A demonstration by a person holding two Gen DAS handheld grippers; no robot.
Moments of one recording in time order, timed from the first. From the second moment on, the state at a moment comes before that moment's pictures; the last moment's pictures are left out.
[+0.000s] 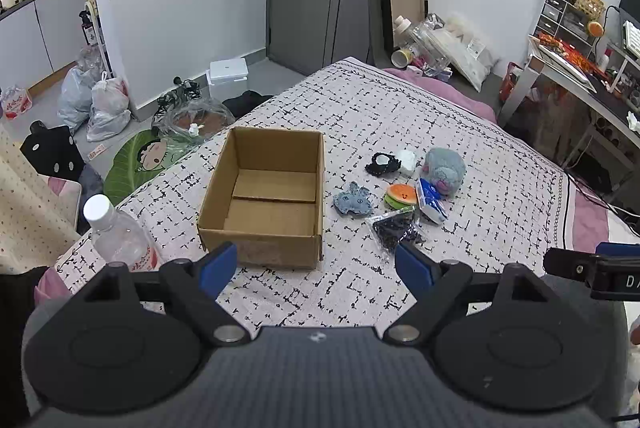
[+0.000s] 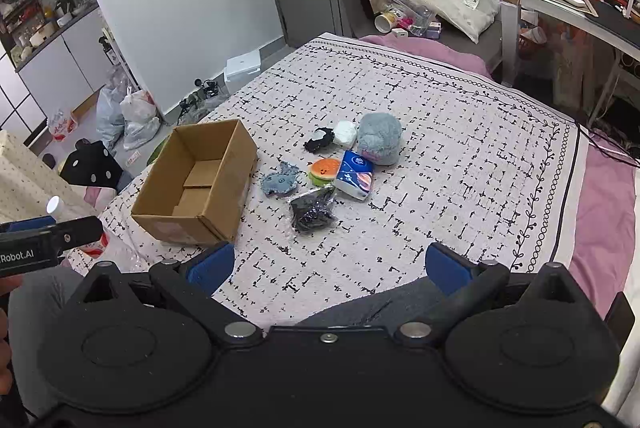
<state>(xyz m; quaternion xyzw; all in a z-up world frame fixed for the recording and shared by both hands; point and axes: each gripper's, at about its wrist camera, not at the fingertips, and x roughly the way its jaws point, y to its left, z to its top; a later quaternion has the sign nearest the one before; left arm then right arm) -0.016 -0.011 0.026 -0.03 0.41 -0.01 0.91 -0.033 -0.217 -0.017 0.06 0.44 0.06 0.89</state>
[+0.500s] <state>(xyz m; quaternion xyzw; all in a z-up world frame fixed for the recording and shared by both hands) -0.016 -0.014 0.023 -0.03 0.41 -0.02 0.91 -0.033 -0.215 -0.018 0.05 0.44 0.05 0.89</state>
